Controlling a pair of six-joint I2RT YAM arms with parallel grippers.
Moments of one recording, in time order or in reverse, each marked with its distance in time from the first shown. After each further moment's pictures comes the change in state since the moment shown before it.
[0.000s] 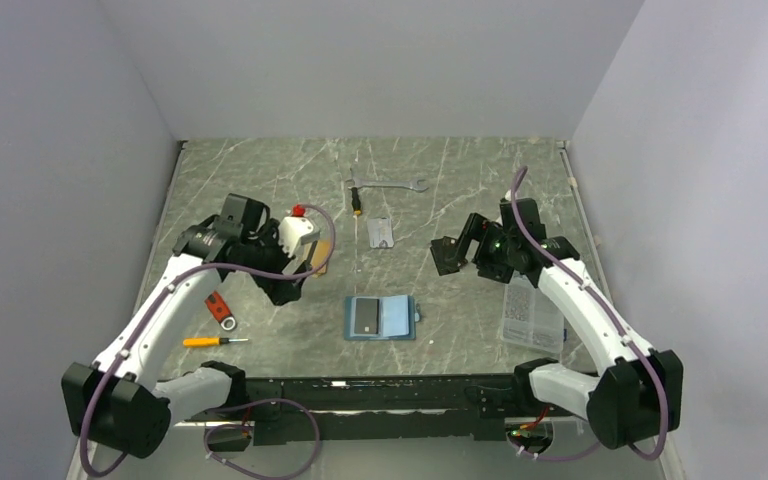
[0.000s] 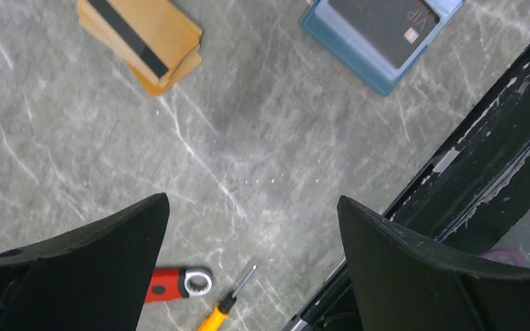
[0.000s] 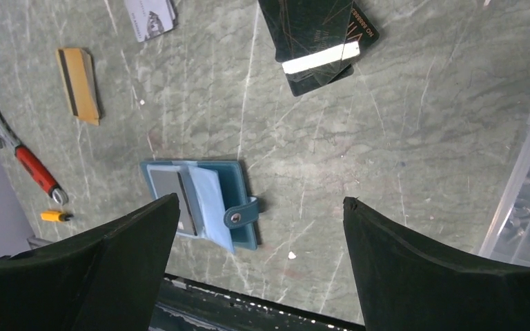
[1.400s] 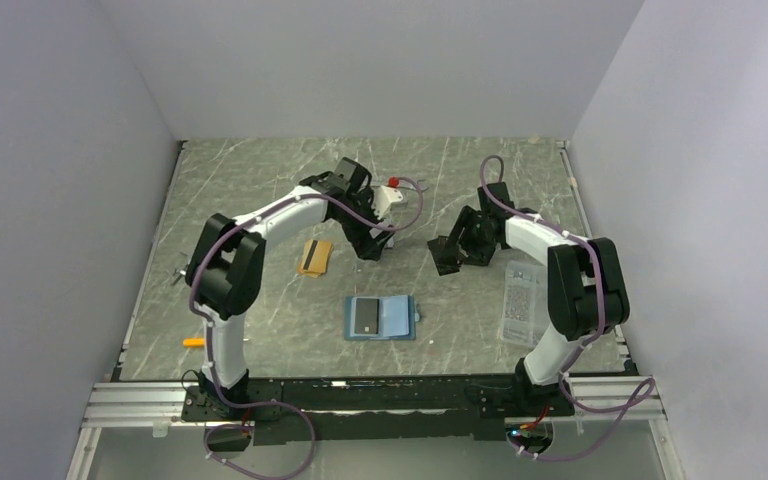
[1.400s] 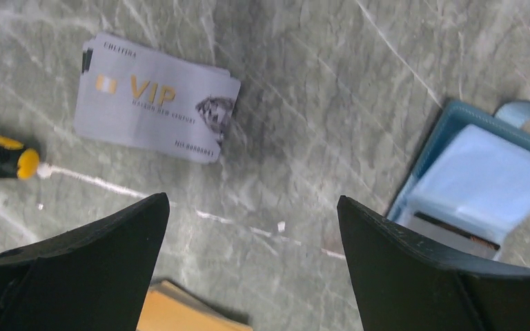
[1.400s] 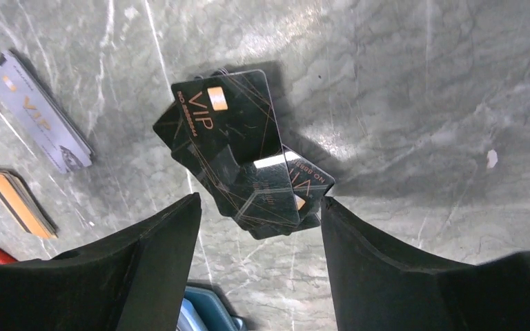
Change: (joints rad) left arm -0.268 0.855 0.507 0.350 0.056 -0.041; right arm -0.058 0.579 0.115 0.262 0.019 0.058
